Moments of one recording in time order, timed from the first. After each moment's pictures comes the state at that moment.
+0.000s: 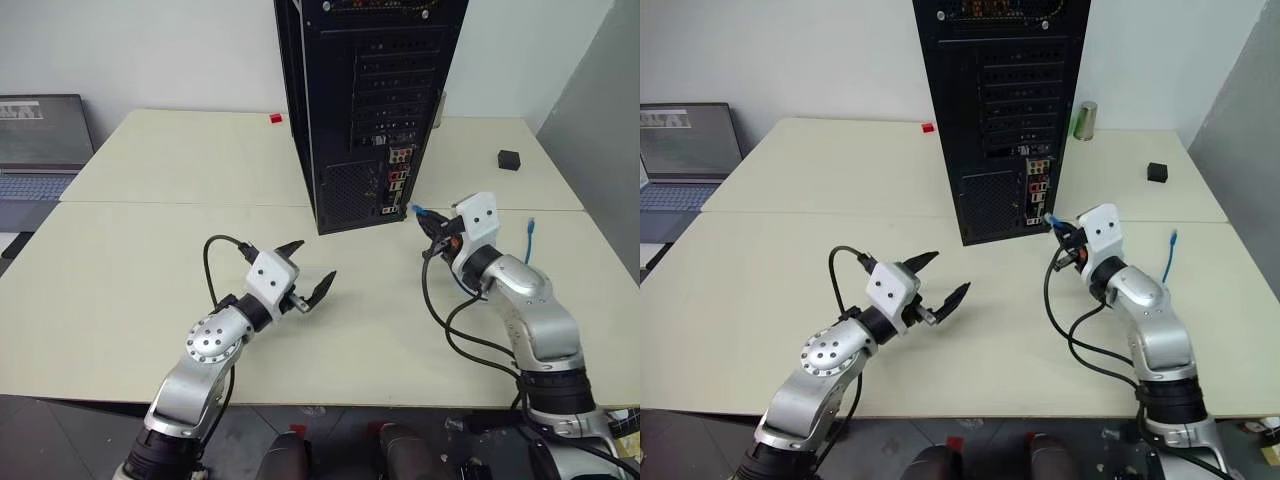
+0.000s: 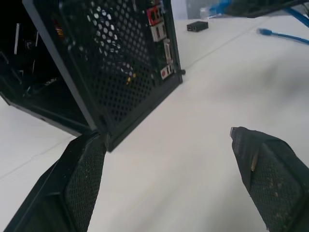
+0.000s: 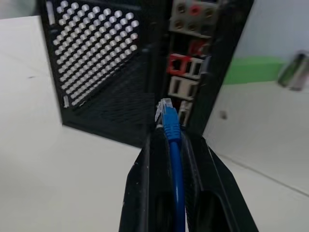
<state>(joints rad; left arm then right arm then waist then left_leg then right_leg) -0.16 0.39 -0.15 -0.34 -0.14 0.26 -0.39 -0.42 -0.29 -0.01 -0.18 0.13 0.44 0.32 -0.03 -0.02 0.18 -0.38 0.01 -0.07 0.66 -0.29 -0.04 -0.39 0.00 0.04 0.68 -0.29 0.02</state>
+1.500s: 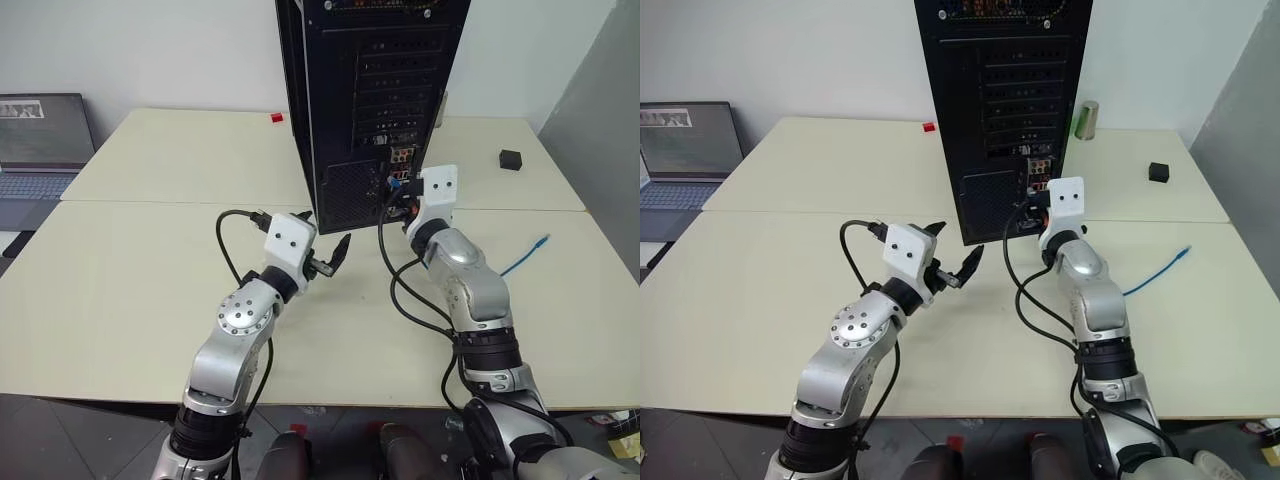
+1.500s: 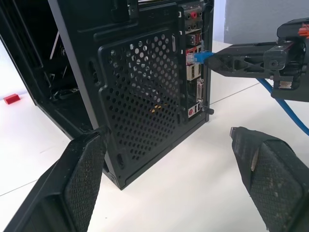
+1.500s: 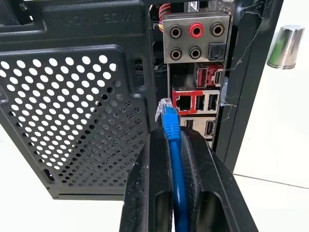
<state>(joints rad) -0.29 0.22 -0.14 -0.42 -0.09 0.49 -0.27 -0.66 -0.06 -0.03 0.05 0.12 0.50 0.10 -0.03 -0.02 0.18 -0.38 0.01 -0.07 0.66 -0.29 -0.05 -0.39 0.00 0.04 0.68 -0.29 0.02</state>
